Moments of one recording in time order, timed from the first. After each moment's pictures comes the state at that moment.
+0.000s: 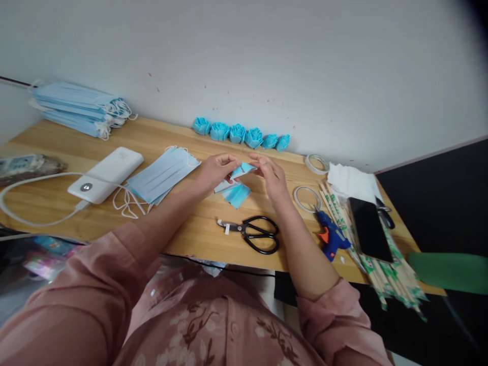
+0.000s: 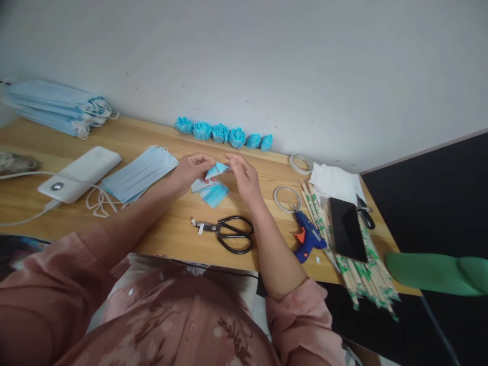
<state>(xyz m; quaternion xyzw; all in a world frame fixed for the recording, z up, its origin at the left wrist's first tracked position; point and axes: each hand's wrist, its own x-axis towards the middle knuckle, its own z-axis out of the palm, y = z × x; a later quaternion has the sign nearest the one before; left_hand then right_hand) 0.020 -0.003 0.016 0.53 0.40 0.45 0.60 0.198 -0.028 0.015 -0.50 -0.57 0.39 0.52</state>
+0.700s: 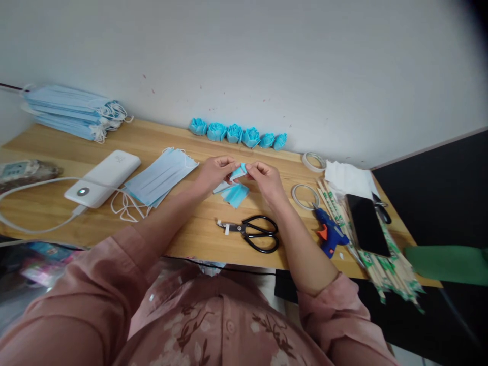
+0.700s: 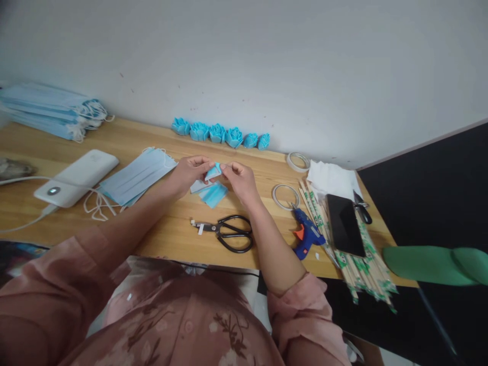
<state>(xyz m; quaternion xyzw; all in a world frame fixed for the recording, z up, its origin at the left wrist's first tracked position) 0.020 -0.003 0.011 0.54 0.39 0.44 0.60 0.192 -0.027 0.008 -0.53 -0.55 0.41 0.50</state>
